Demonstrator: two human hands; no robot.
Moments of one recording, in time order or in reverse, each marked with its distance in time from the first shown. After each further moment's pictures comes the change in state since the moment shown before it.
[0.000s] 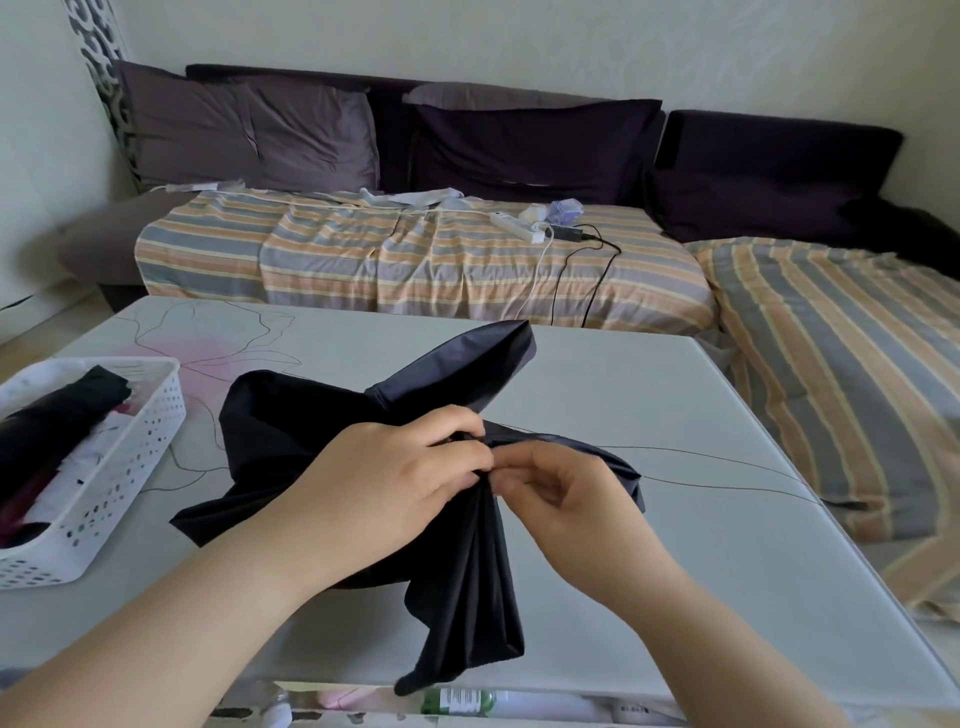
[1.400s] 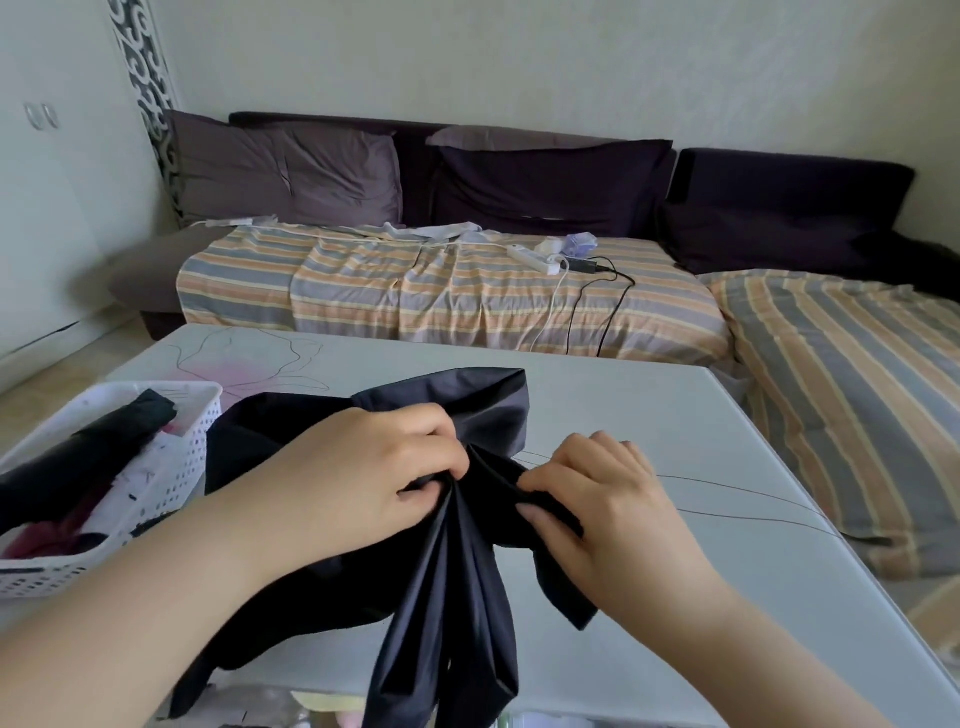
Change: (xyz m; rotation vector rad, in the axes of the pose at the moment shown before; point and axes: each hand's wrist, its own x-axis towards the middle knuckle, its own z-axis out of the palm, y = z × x) left_hand -0.006 -0.011 -0.056 0.053 -0.103 0.011; right_hand 0.000 -0.004 -0.014 -0.824 0.238 -0.652
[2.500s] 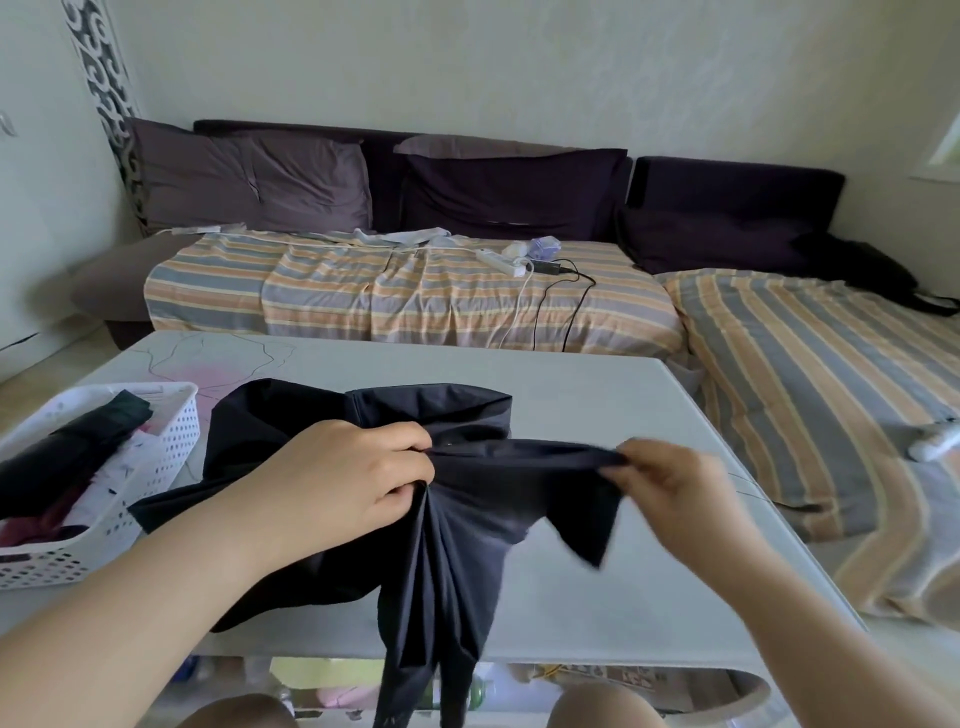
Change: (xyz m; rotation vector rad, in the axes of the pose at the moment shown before) left_hand -0.010 0.026 0.008 0.120 0.006 0.083; right_hand -0.053 0.044 -0.052 0.275 -0.049 0.521
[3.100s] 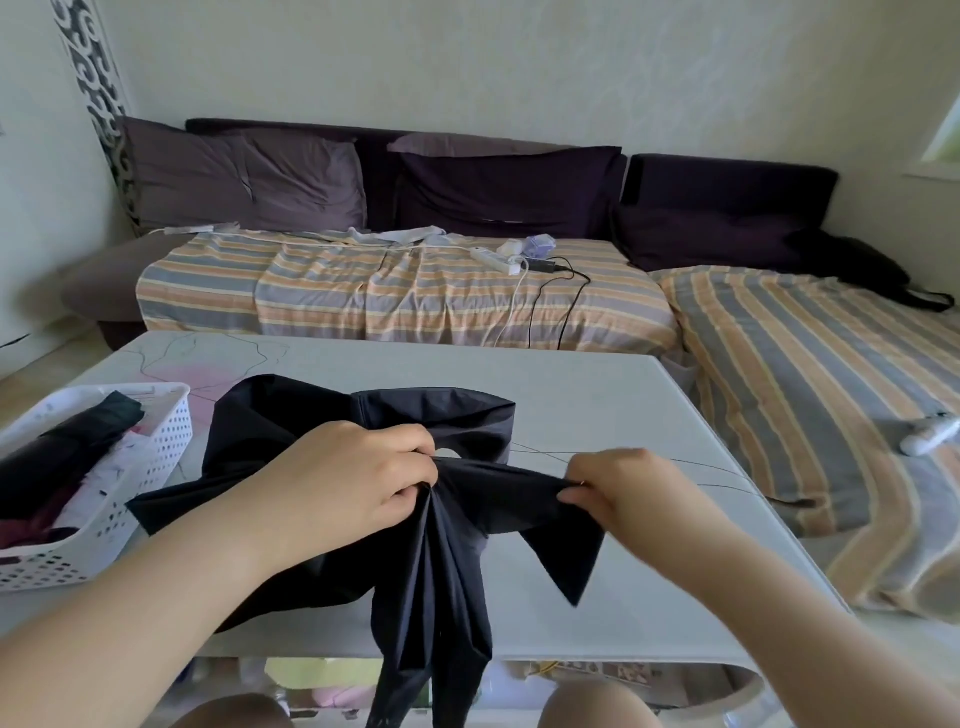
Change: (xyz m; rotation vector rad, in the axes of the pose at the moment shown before) left_hand 0.006 0.003 0.007 -0.006 0.020 0.037; right_hand 0.011 -0.029 -0.005 -0.442 -0.370 -0.115
